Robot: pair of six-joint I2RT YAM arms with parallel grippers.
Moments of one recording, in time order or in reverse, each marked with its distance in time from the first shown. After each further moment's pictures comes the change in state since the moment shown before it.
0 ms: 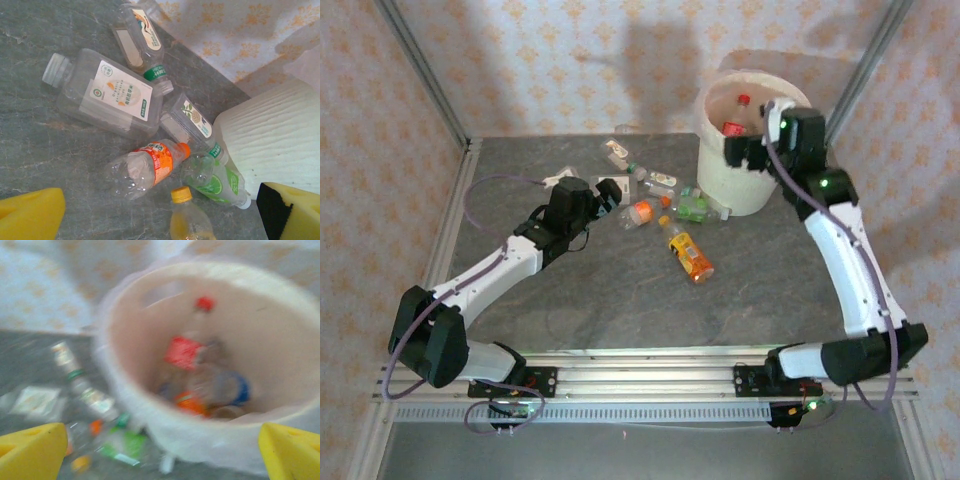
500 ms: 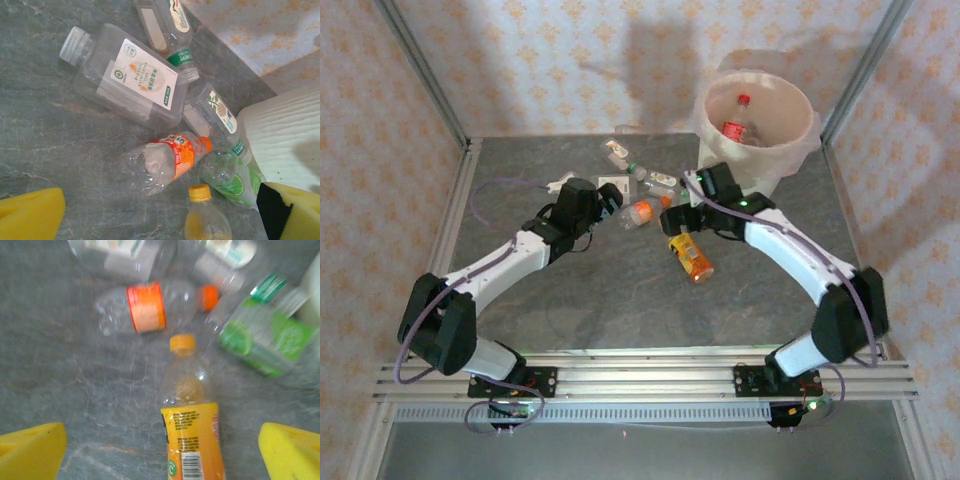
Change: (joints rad) left arm 0.005 0.079 0.017 -0.031 -0.002 -0.060; right arm 0.258 0.211 -0.301 0.050 -0.165 0.091
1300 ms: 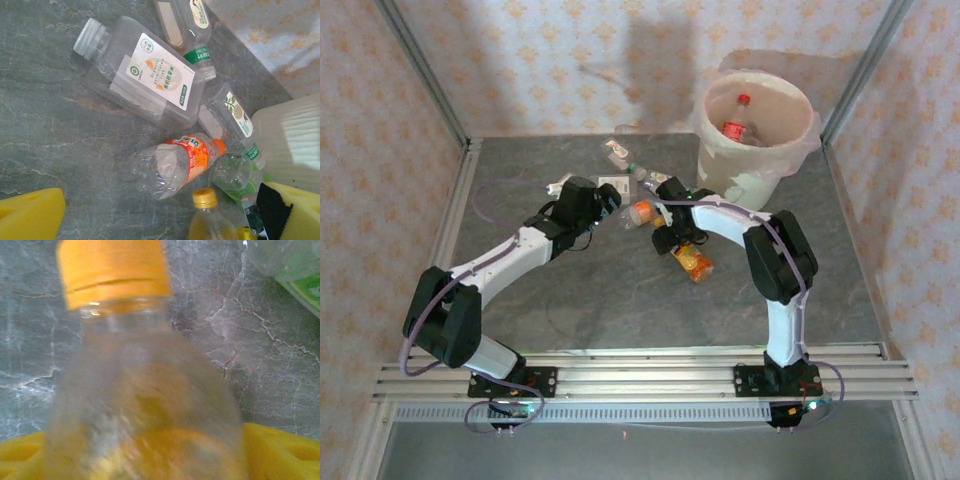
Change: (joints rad) left arm 0.020 0.037 0.015 -0.026 0.008 -0.028; right arm 0.055 0.468 0.180 -0.095 0.160 -0.047
